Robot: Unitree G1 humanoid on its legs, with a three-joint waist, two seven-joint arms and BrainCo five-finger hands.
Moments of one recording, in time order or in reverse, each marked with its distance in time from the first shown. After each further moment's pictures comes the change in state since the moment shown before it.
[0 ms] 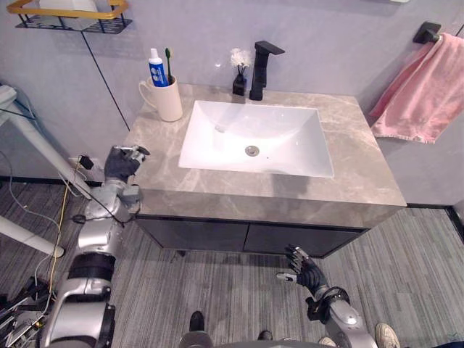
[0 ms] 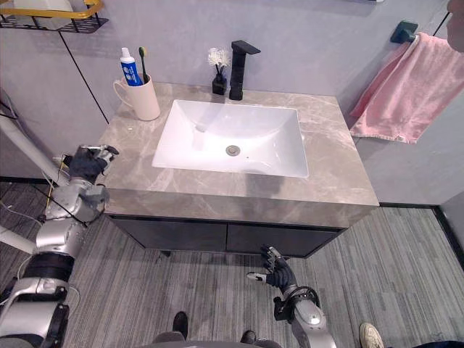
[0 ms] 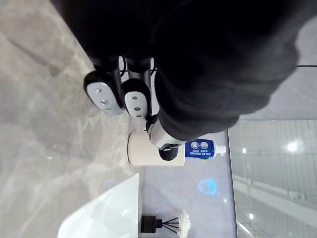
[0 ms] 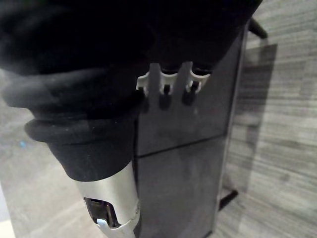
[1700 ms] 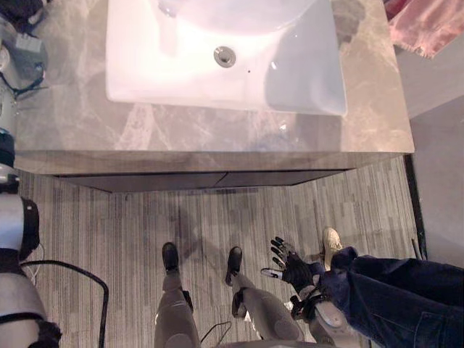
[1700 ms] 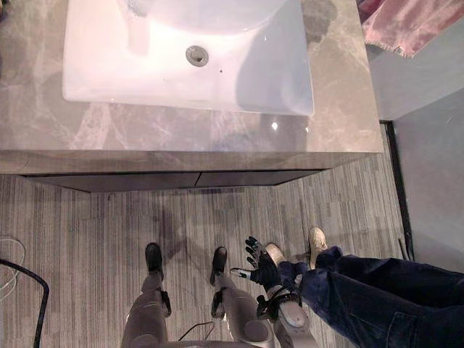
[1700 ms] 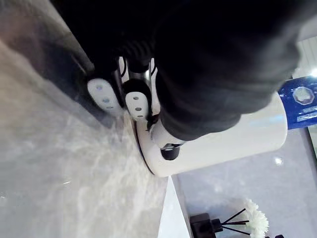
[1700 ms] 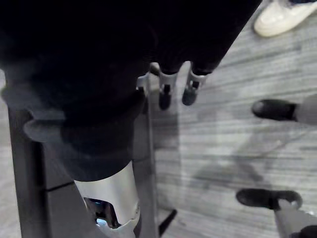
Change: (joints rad) left arm -0.859 0.453 -0.411 0.385 -0.011 -0.002 -0.079; right arm 0.035 0.089 0.068 -0.106 0.001 -0.024 -0.026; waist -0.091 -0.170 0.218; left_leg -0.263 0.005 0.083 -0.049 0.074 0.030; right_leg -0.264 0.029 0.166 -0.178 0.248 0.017
